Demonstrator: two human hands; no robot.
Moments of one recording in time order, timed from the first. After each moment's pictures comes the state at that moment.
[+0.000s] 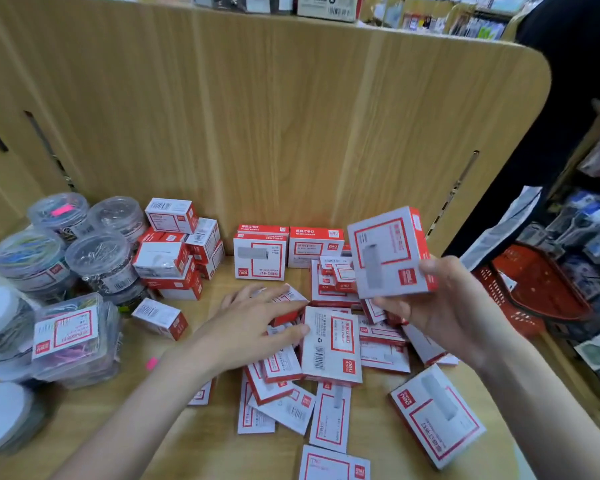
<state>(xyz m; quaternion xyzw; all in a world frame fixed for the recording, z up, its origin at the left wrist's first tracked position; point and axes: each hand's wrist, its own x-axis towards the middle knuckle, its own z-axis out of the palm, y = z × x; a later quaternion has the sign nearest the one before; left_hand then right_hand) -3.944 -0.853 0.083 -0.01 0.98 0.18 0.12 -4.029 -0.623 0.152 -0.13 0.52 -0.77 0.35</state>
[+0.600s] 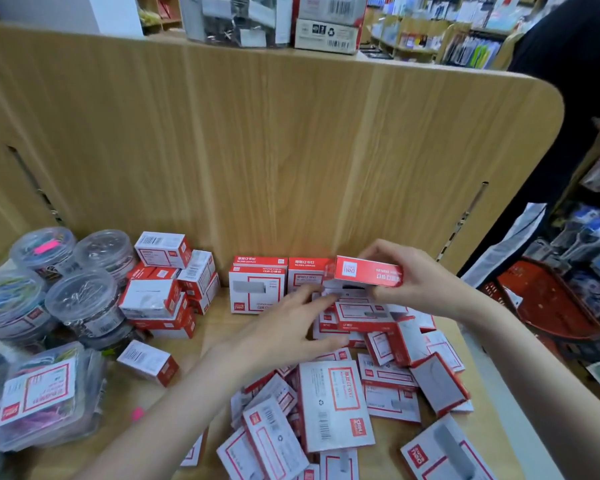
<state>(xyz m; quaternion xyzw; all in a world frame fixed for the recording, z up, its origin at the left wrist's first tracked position) -4.004 -0.834 0.097 0.08 0.97 0.24 0.05 -4.109 -0.655 0.159 -0.40 0.85 -0.32 0.15</state>
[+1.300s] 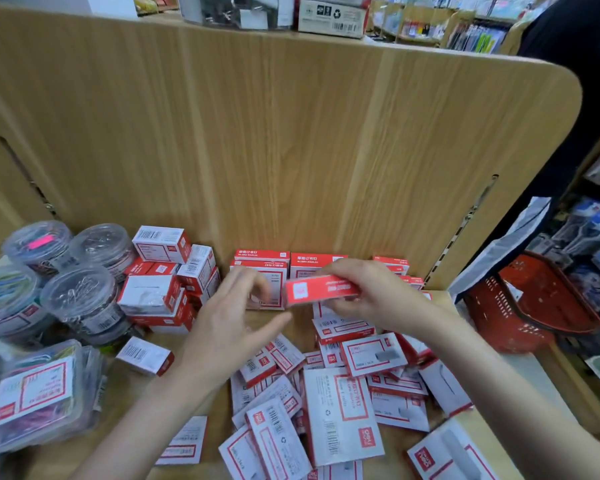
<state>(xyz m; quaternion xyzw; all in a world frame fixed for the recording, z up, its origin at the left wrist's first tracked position) -3.962 -0.871 0.090 0.00 0.90 0.36 -0.24 -4.089 -0.691 0.134 -0.52 0.81 -0.27 0.08</state>
